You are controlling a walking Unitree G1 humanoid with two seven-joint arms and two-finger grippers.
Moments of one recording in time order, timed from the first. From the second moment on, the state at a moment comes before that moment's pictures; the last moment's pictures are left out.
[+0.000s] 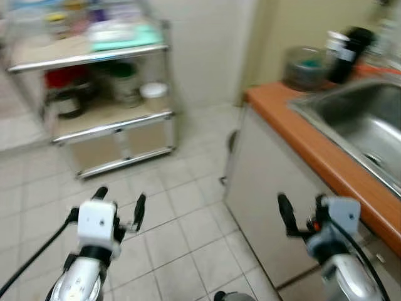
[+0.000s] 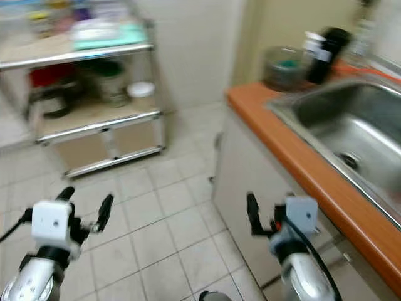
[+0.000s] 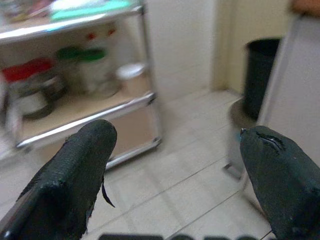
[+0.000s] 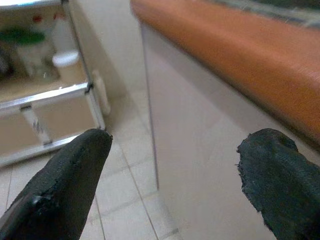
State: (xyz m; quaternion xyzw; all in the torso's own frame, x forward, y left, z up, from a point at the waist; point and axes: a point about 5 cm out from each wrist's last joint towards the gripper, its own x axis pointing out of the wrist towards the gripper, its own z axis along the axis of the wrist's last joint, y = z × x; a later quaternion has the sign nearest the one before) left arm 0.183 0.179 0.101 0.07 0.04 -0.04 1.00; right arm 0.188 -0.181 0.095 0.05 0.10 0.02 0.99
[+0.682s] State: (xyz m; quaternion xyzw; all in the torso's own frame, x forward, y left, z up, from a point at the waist) left arm 0.196 0.183 0.112 0.06 0.03 -0.05 1.00; right arm 0.209 -0.158 0.110 0.03 0.04 0.05 1.00
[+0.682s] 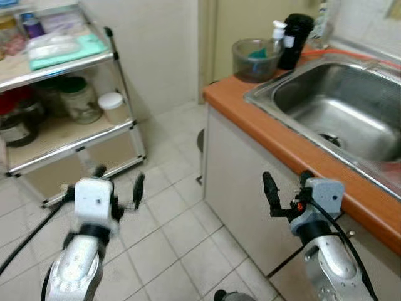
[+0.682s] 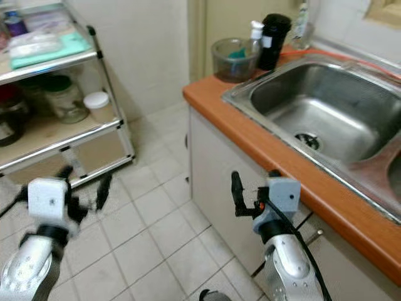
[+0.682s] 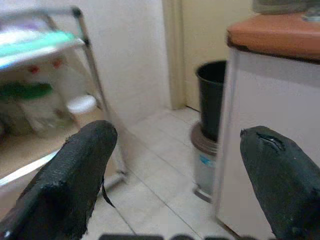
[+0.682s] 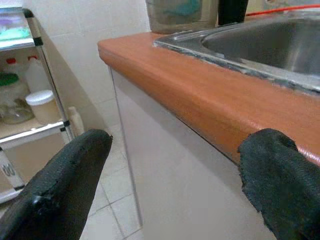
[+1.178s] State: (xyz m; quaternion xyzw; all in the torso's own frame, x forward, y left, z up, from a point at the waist) left arm 0.201 0.145 0.115 0.04 0.02 -0.10 0.99; right arm 0.207 -0.172 0.111 0.03 0.04 0.05 1.00
